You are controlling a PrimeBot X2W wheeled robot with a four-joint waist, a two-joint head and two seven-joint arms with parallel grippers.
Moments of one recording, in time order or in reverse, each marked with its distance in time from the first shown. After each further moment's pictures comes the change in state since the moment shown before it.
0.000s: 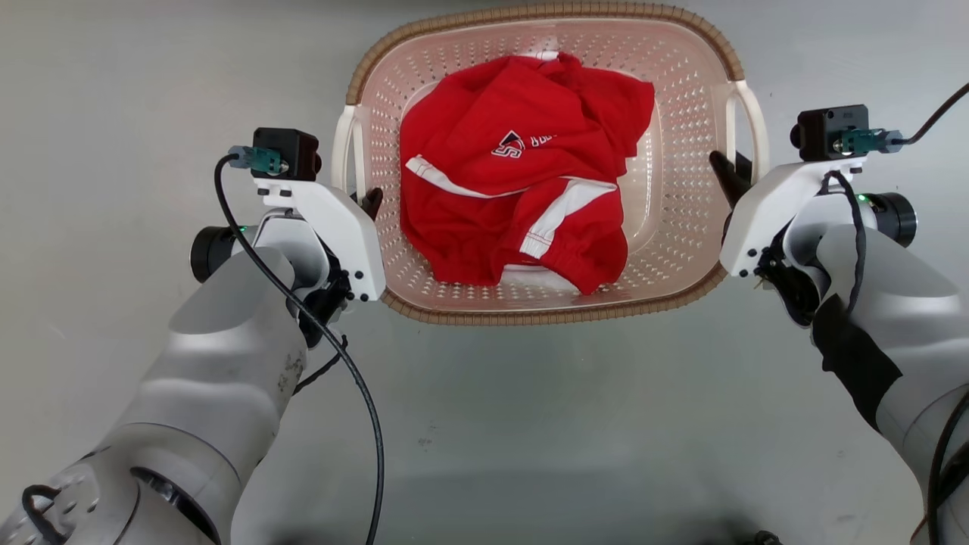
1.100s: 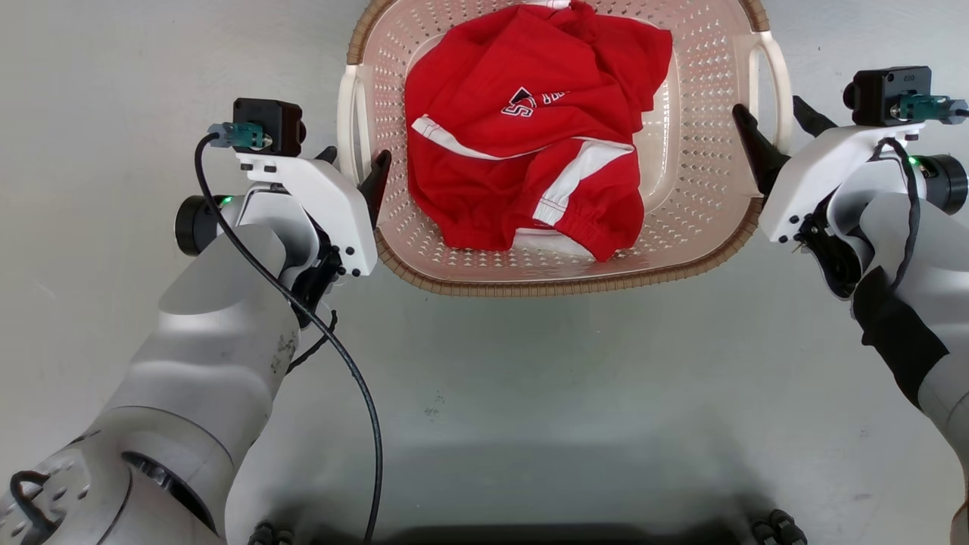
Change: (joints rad) left arm -0.059 0.004 -0.004 0.016 0.013 0.002 -0.092; right arm -0.056 -0.076 -0.004 -0.043 -0.007 0.000 -0.066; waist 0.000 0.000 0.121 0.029
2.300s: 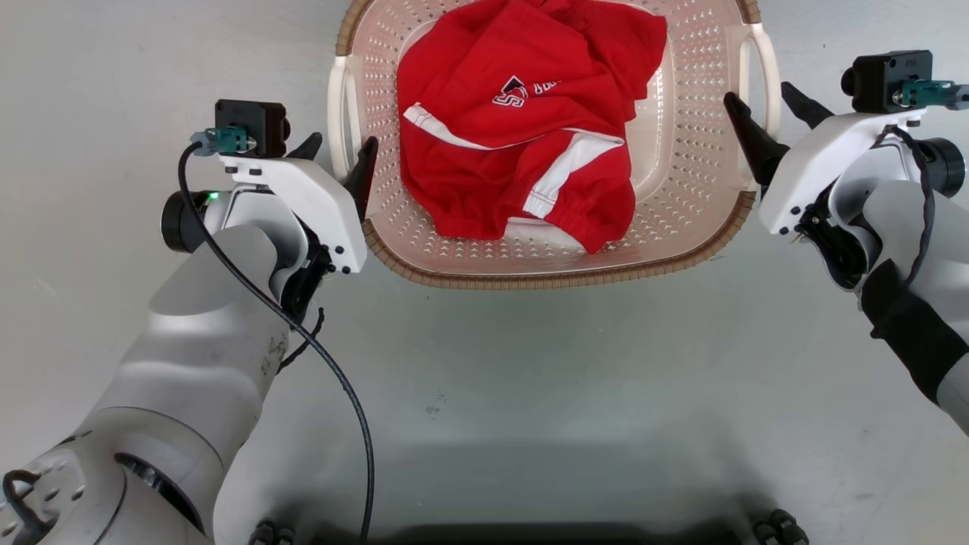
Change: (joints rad) left arm 0.000 0.020 -0.045 -0.012 -0.026 0.002 -0.093; right arm 0.000 -0.068 0.004 -0.159 0.003 -0.010 0.026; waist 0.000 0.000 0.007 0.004
